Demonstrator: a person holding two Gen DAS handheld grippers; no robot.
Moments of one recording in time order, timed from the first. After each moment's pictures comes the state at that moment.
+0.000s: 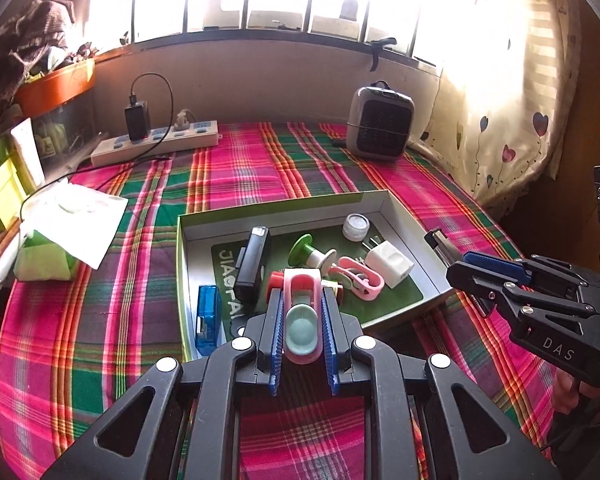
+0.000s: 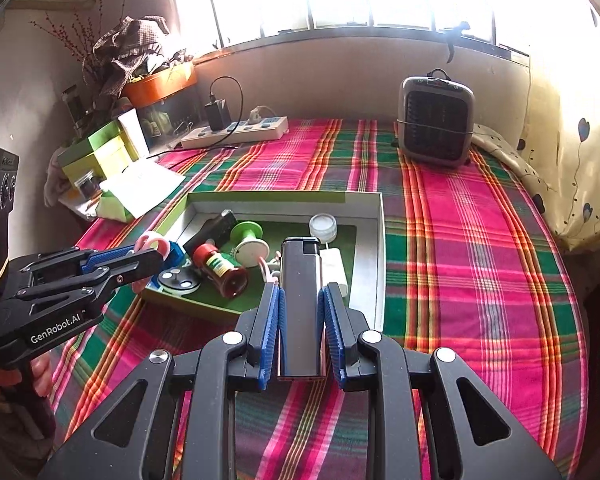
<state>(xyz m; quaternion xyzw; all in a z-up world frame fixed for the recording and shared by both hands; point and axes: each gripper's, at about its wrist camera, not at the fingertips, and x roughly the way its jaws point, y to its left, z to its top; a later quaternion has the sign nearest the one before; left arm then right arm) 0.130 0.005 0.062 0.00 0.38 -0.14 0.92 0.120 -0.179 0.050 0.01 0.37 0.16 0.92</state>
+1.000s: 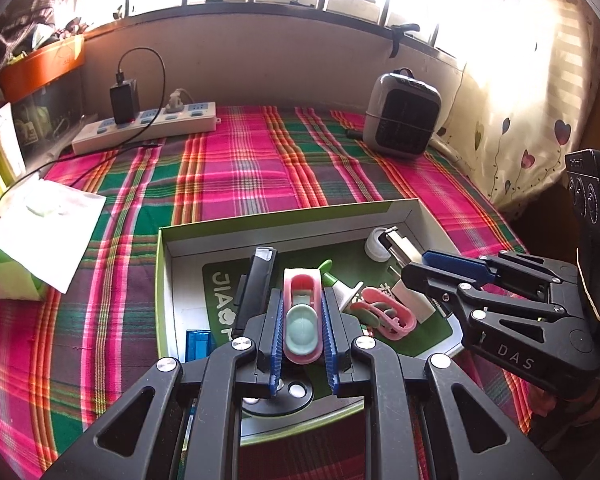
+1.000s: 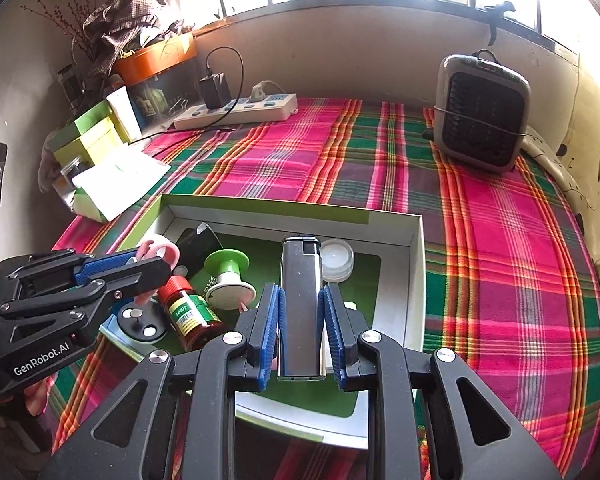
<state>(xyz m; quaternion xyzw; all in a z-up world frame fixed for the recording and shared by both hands) 0.191 0.001 0.042 -0.02 0.41 -0.14 0.90 0.196 -0.157 0.026 -0.01 0.40 0.19 0.90</state>
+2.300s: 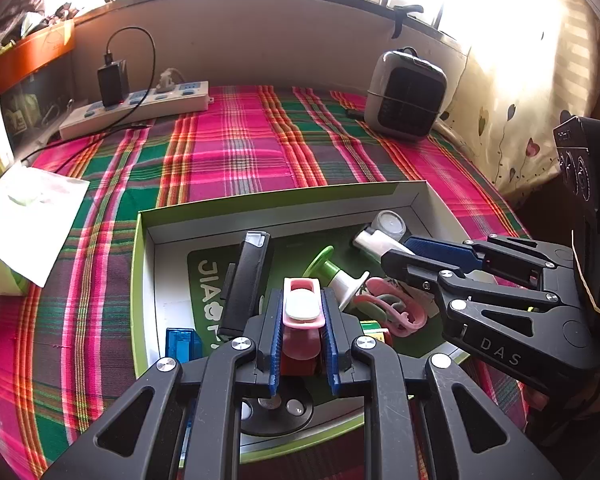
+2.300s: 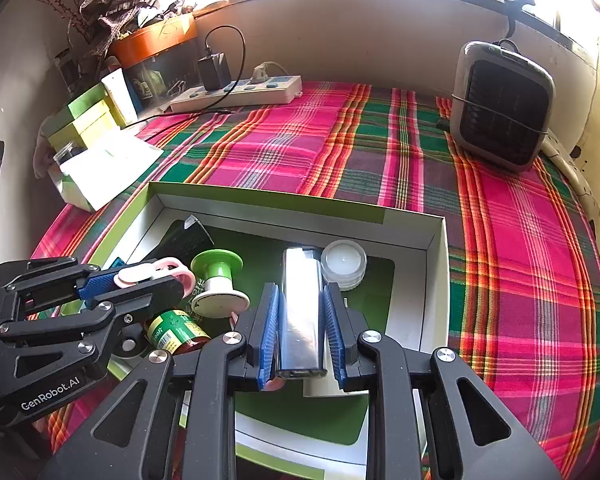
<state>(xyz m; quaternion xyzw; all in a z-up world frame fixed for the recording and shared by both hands) 0.203 -0.005 0.022 -0.01 0.43 -0.15 0.89 0.216 -0.146 0.012 -0.02 0.43 0.19 0.88</state>
